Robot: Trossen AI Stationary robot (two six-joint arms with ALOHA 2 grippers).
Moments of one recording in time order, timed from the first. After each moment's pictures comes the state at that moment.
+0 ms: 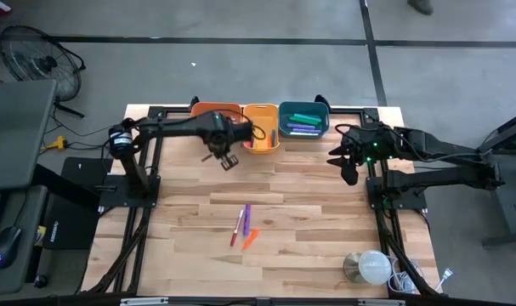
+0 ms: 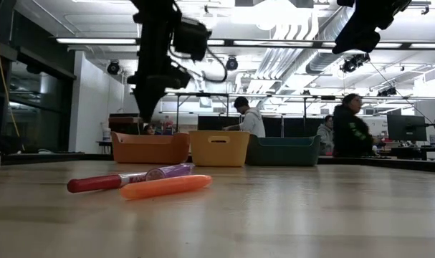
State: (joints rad) left arm 0.31 1.77 1.43 -1.21 -0.26 -0.32; right arm -0.20 0.78 0.89 -0.79 -0.02 0.21
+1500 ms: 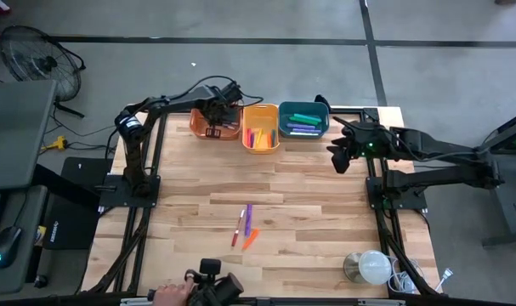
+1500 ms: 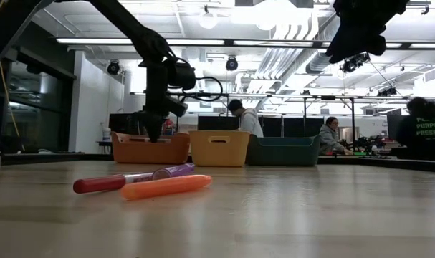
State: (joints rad) left arm 0.69 1.90 1.43 -0.86 -0.32 0.82; right arm -0.20 0.82 0.89 -0.79 0.24 0.47
